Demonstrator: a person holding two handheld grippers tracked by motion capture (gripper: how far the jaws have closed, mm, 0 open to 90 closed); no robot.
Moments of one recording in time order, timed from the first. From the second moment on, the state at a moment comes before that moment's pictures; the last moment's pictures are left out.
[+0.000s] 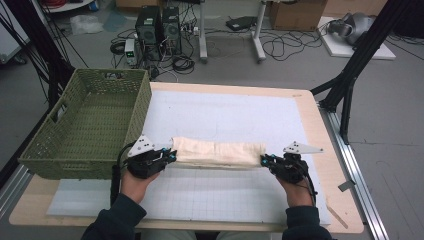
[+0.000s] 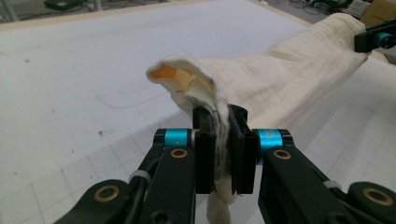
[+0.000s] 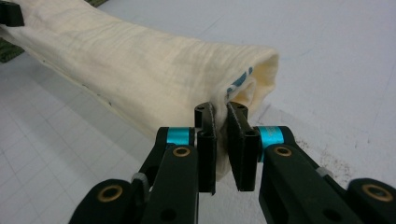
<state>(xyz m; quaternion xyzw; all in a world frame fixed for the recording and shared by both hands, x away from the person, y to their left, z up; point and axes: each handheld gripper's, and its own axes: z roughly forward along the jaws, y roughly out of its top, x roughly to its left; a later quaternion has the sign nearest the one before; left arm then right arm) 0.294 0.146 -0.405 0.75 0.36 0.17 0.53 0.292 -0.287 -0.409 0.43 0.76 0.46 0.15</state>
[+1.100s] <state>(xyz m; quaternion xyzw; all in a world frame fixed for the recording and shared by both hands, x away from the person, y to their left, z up) 0.285 0.183 -0.351 0.71 0.34 0.23 0.58 0.307 -0.261 -0.349 0.36 0.74 0.53 0.22</state>
